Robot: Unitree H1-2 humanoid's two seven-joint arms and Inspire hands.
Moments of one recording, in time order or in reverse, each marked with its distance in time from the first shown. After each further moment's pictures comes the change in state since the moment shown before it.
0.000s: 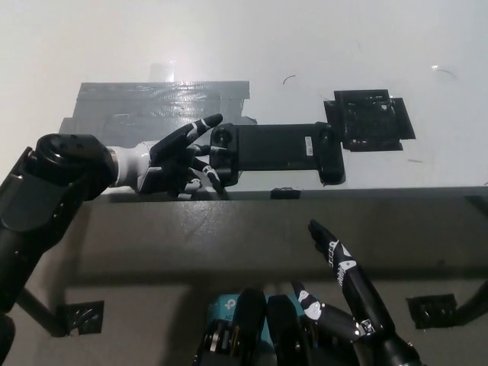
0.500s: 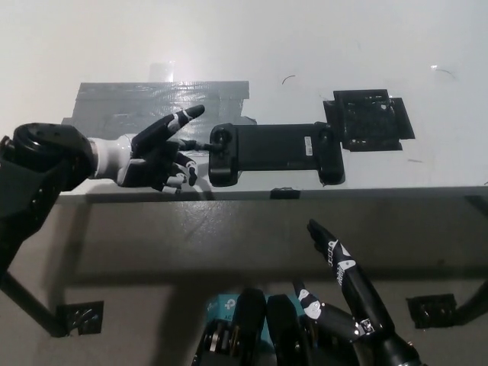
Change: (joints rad) left_arm -0.043 0.054 -0.031 0.058 -0.068 0.002 -0.067; right_arm -0.001 -0.001 0.000 -0.001 -0.005 0.000 0.006
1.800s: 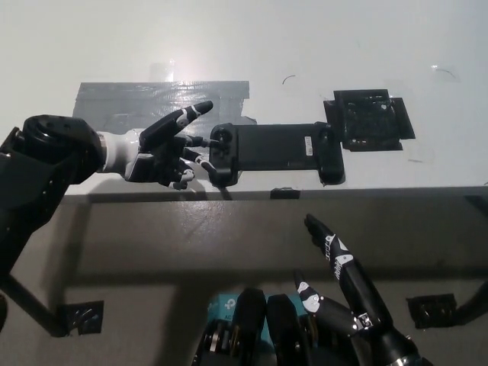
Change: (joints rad) left_arm -0.037 -0.038 -0.007 0.055 0.021 0.000 0.009; right_arm -0.021 0.002 -0.003 0.000 -0.002 0.000 0.007
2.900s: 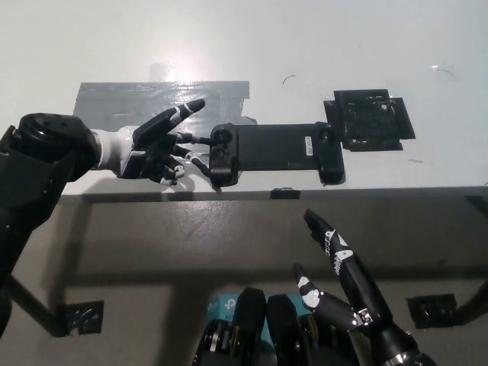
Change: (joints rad) left_arm 0.000 -0.014 0.056 0.026 0.118 0.001 0.001; right_arm -0.012 0.000 -0.002 -0.001 0.000 0.000 0.000
